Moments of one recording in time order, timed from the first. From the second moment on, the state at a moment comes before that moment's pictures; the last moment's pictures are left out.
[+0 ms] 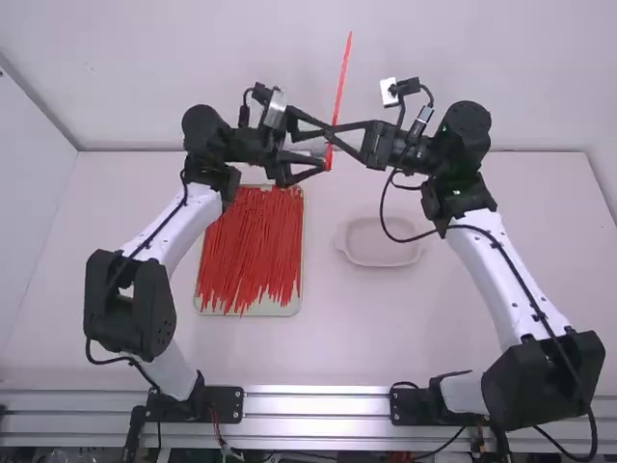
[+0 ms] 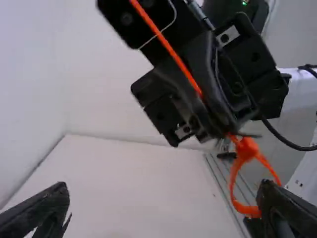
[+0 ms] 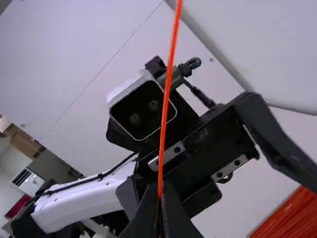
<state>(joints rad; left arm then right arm) -0.18 1.75 1.38 0.79 1.38 -0.56 0.21 1.48 1.31 0.32 -1.12 0.90</state>
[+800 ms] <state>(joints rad) -0.02 1.75 1.38 -0.35 1.23 0.09 0.12 1.48 1.31 -0.56 -0.50 0.22</state>
